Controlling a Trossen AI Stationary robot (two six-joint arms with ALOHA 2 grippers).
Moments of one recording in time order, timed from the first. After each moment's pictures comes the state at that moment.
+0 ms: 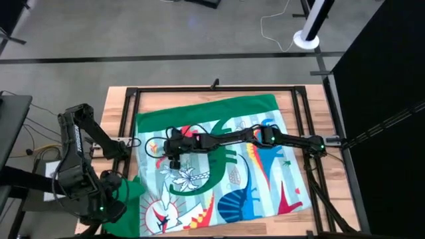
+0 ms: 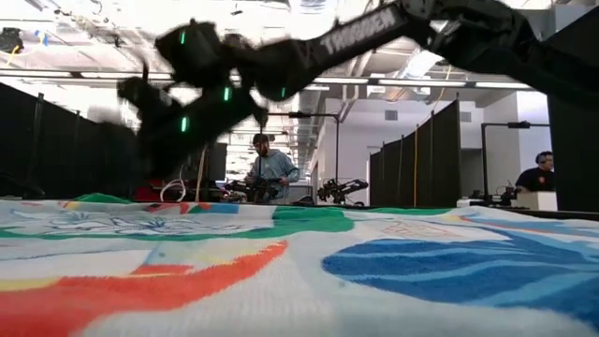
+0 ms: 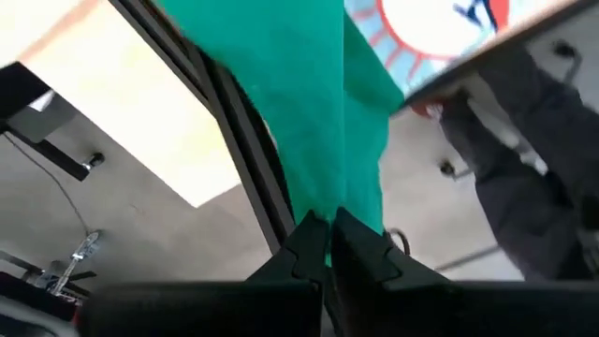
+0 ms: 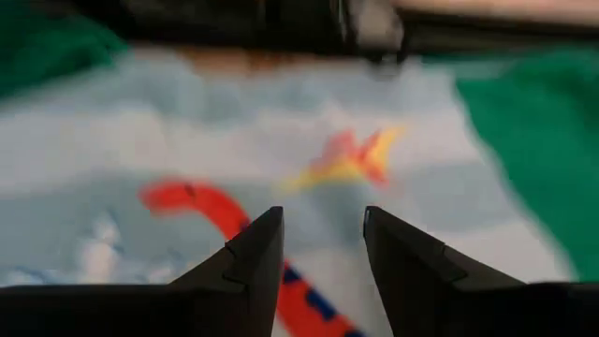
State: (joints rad) left arm -1.15 1.33 1.43 -1.41 0.20 -2.20; right arm 0.02 2.64 2.25 -0.14 0.05 -0.08
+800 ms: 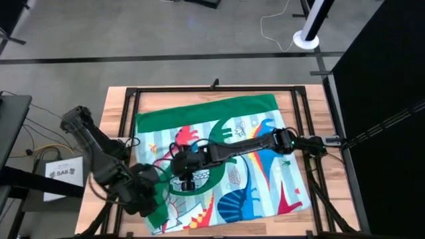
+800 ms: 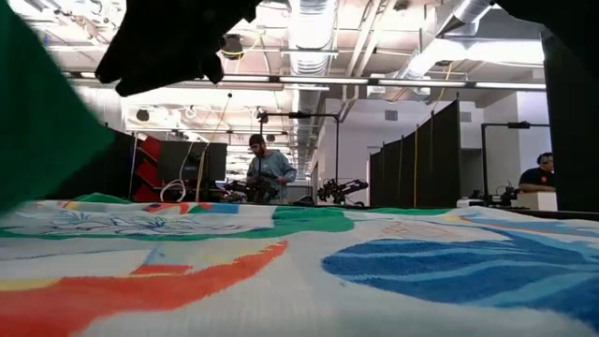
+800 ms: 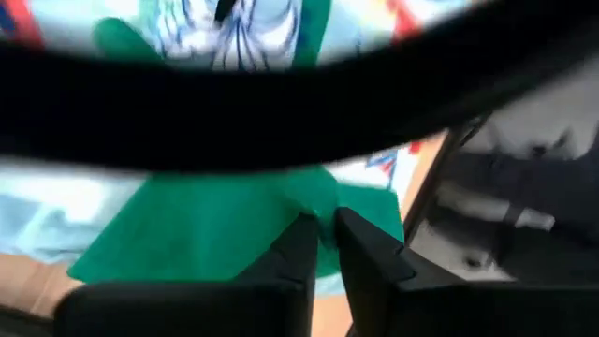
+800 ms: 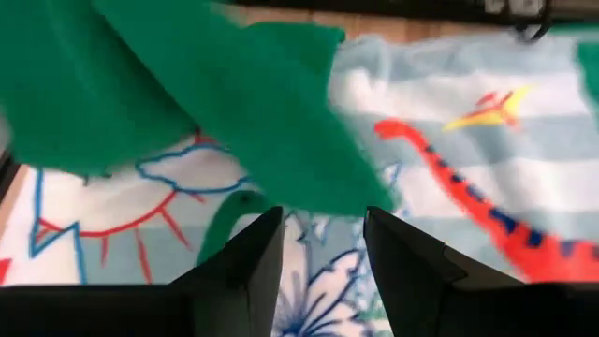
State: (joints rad) left arm -0.85 1.39 1.28 -1.12 -0.21 -1.33; right arm 0.20 2.41 2.25 -0.62 0.05 0.05
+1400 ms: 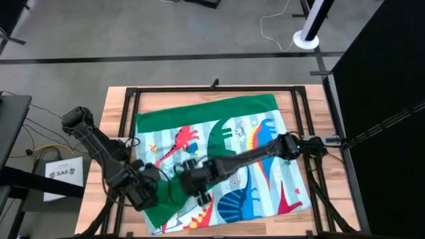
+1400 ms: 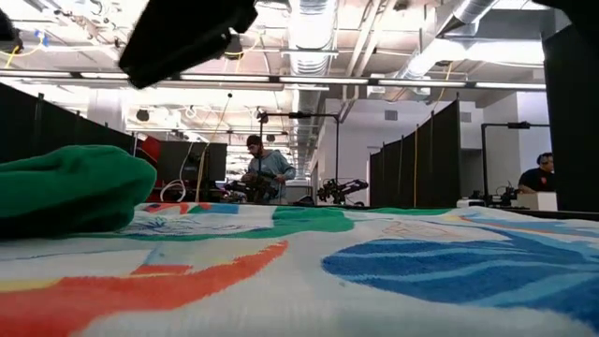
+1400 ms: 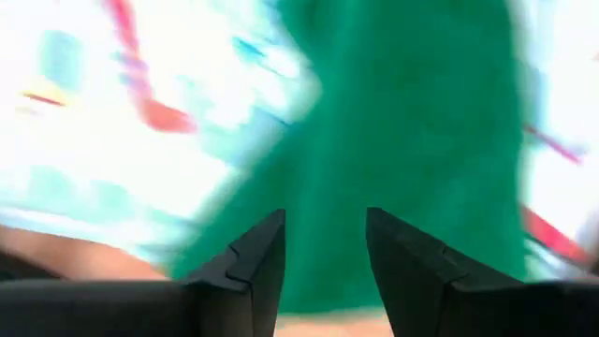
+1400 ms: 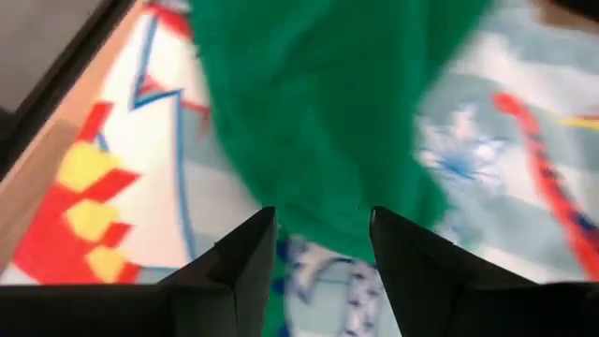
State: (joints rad) left arm -0.84 1.39 1.05 -1.18 -0.28 -1.36; right arm 0.31 2.37 2.19 -0.75 0.04 -0.18
